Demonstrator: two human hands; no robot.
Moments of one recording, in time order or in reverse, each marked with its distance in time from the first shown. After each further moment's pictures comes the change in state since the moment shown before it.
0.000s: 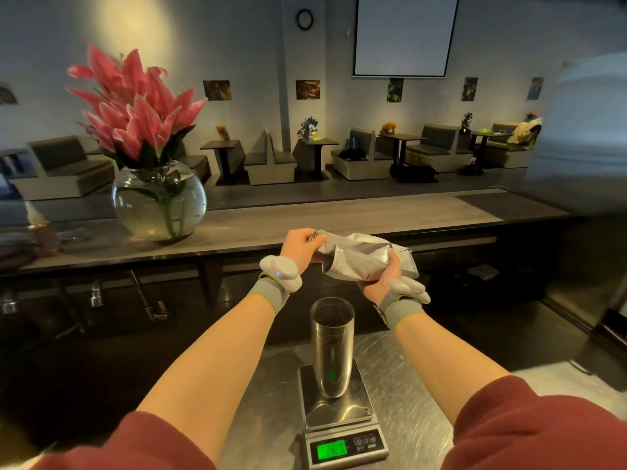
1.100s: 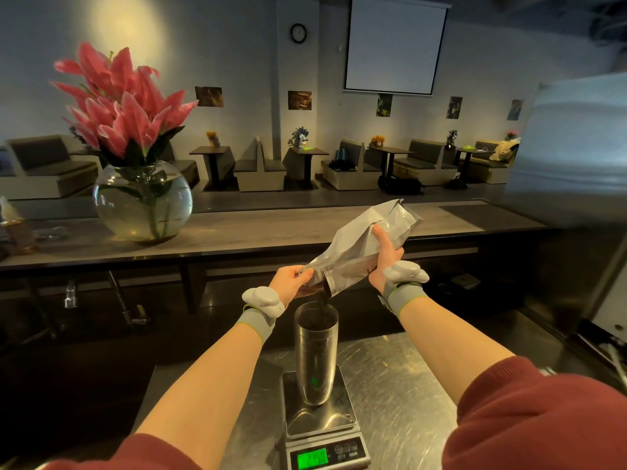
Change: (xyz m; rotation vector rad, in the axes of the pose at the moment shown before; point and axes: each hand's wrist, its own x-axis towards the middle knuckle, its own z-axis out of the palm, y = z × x) left_hand -0.016 -0.051 0.027 -0.273 -0.197 -0.273; right_hand -0.015 -0.042 0.005 -0.576 -0.017 -0.371
